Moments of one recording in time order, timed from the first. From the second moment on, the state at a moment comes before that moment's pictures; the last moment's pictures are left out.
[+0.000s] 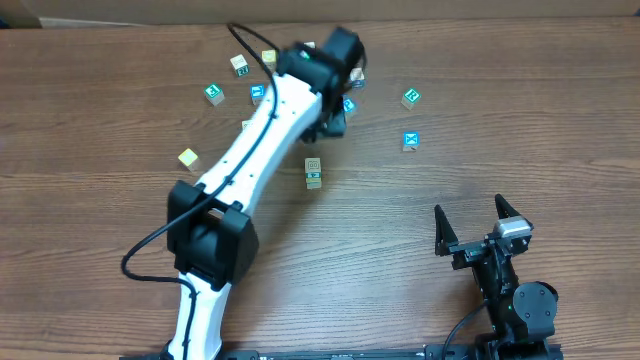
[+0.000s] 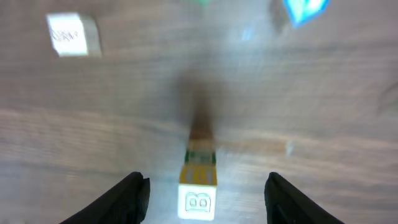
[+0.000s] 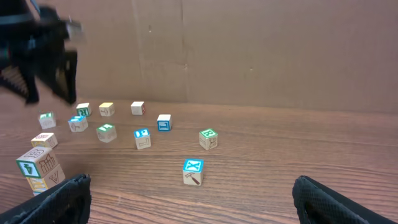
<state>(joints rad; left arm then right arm) -0.51 2.19 2.18 -1.37 -0.14 -0.62 0.10 0.01 0.02 -0.03 -0.09 0.02</state>
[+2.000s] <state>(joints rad) -0.02 2.20 1.55 -0.23 -0.09 0.01 0.10 0.01 0.02 -0.03 -0.09 0.02</state>
